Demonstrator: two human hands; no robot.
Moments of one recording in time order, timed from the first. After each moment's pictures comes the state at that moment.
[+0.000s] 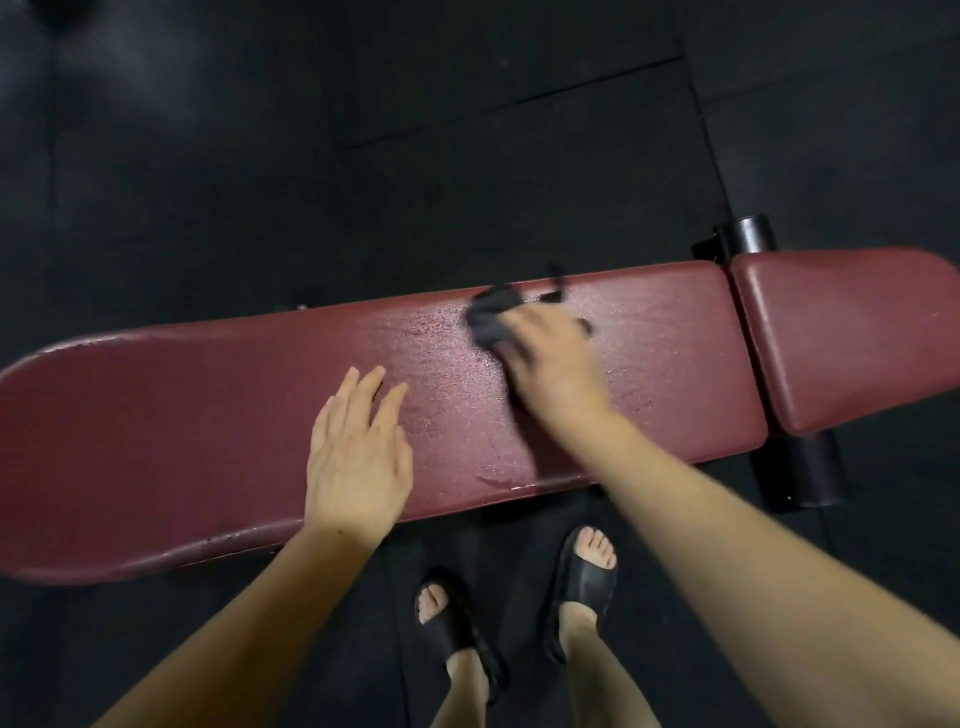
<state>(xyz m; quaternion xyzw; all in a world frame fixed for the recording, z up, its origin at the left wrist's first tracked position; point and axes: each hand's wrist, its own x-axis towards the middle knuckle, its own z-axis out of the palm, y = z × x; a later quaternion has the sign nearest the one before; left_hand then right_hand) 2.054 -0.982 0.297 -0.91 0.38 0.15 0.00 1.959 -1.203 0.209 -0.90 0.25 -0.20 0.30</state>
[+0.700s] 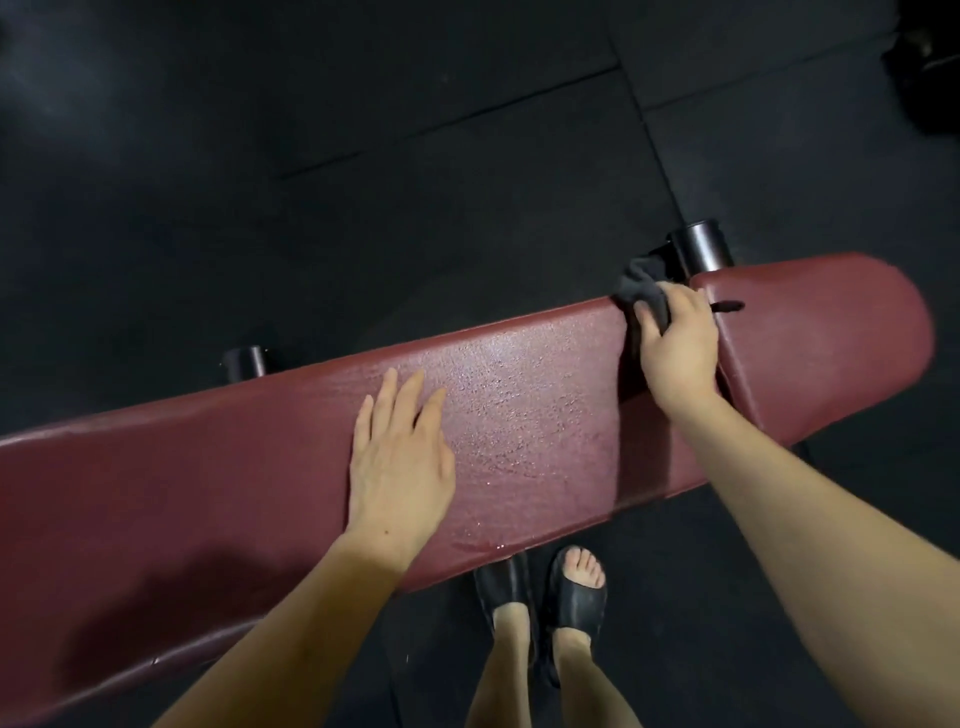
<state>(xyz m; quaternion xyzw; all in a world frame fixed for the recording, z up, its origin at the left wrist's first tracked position) 2.056 -1.073 0.265 -0.88 0.45 0.16 0.01 1.888 -1.335 0.174 -0.77 0.54 -0.19 0.27</state>
